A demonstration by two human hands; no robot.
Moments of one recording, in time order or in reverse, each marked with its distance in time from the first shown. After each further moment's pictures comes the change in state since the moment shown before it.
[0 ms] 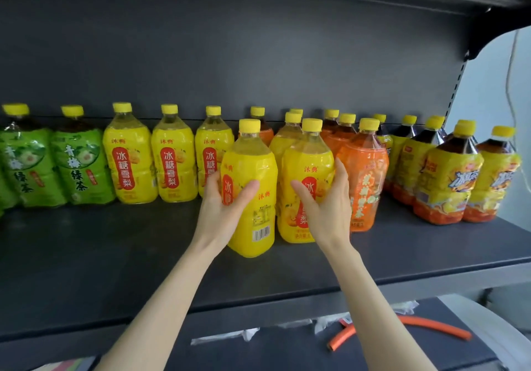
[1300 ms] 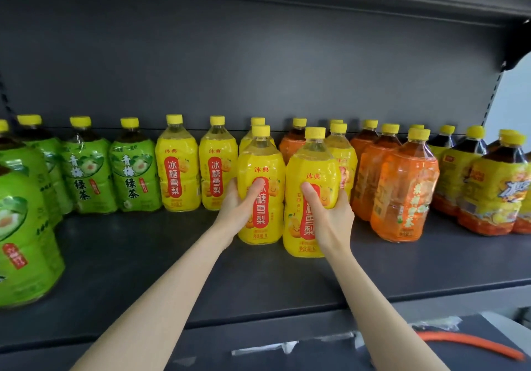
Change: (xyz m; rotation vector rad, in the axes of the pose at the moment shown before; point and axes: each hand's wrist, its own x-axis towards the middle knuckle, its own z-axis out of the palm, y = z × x) left_hand 0.044 -0.021 -0.067 0.053 -0.077 -0.096; right_hand -0.023 -0.030 0.076 0.436 0.001 0.164
